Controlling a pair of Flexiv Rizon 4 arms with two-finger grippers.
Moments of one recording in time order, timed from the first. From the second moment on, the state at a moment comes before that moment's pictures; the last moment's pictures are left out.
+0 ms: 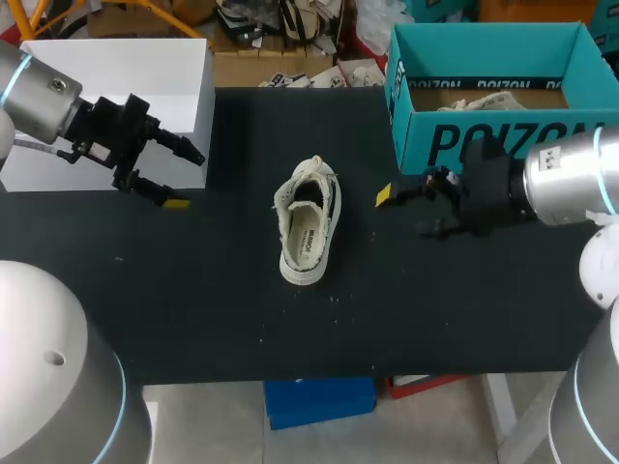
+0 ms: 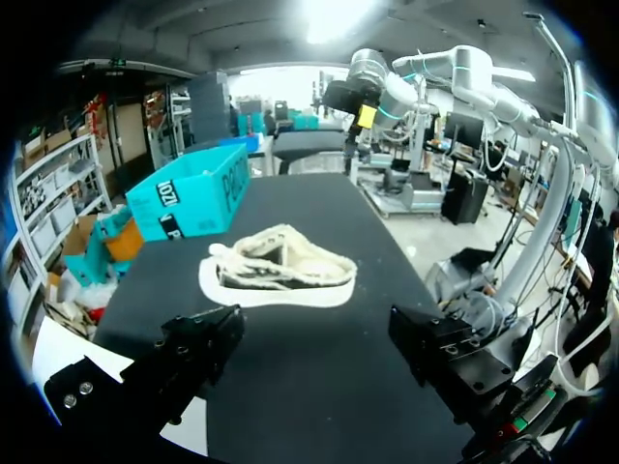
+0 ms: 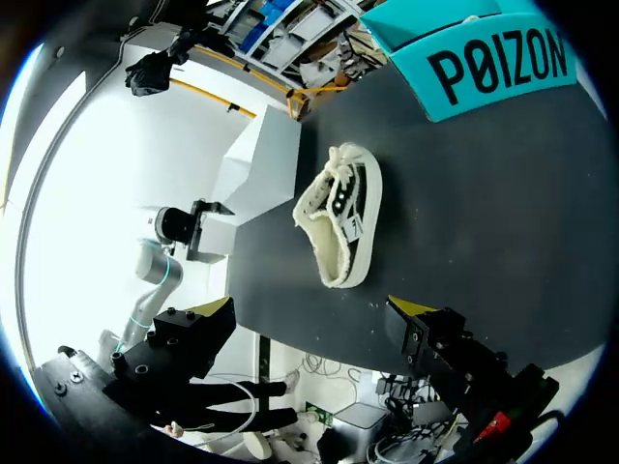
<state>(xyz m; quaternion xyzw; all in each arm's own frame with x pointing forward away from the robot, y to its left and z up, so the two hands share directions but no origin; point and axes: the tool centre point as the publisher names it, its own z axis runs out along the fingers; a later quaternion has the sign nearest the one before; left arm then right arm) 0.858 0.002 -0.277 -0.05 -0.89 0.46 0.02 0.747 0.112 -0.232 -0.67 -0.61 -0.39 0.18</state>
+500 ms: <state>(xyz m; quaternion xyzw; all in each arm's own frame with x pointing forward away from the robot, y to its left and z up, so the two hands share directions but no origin) 0.858 0.002 -0.277 -0.05 -0.89 0.46 0.02 0.811 0.131 -0.226 -0.67 -0.68 -0.26 0.12</state>
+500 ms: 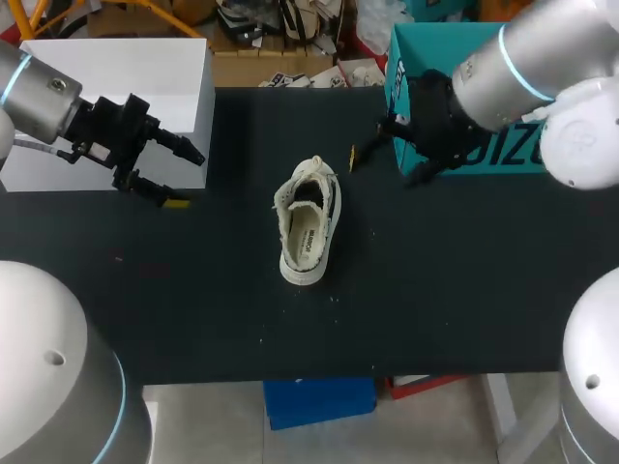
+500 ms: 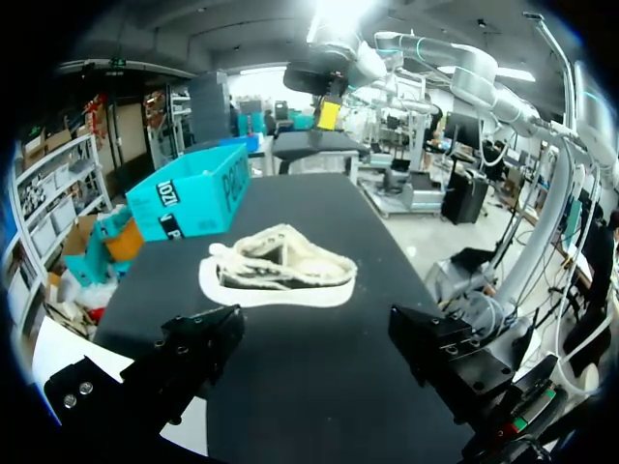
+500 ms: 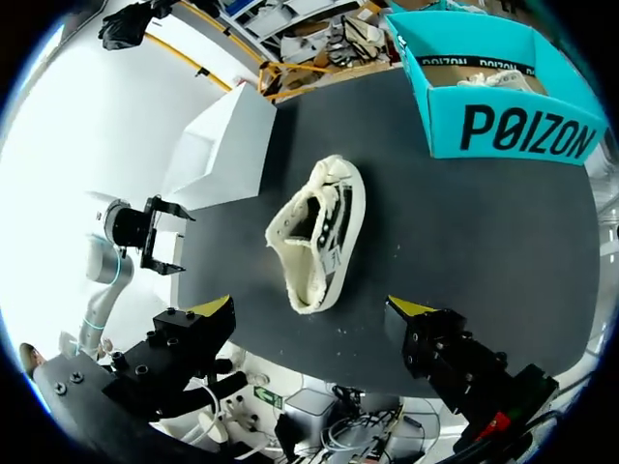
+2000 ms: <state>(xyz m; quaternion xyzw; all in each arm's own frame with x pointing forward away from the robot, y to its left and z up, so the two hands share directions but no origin) 0.858 0.002 -0.277 -0.05 -0.89 0.46 0.02 0.853 0.177 -0.288 -0.70 -0.71 -0.04 -0.01</state>
